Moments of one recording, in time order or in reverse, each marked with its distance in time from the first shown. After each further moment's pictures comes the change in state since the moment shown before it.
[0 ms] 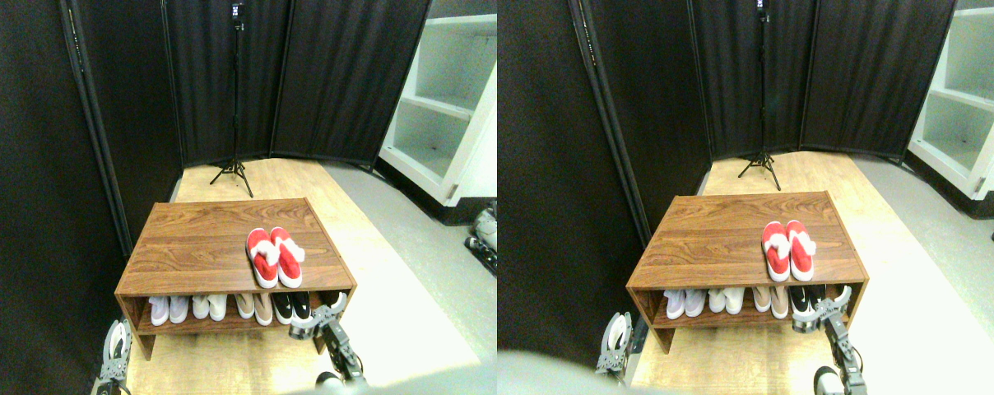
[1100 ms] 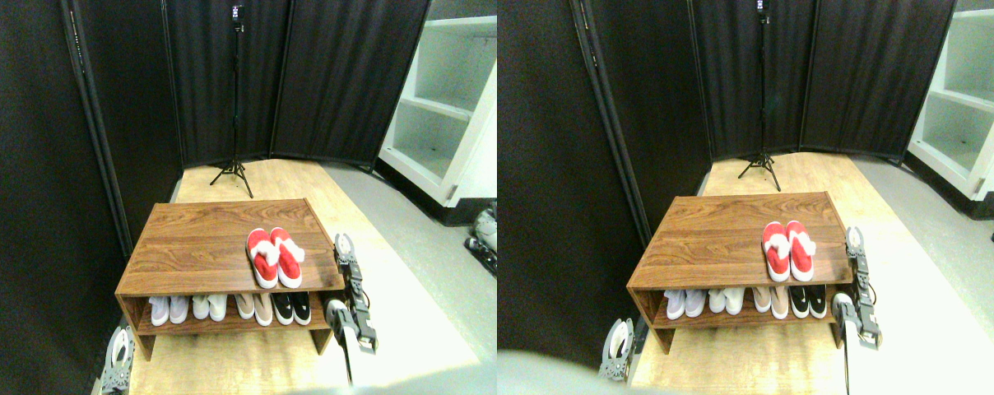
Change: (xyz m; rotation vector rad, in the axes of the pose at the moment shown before) right arm 0.063 0.003 0.135 -0.256 -0.588 0.030; left arm -0.013 -0.001 -0.006 -0.004 0.004 0.009
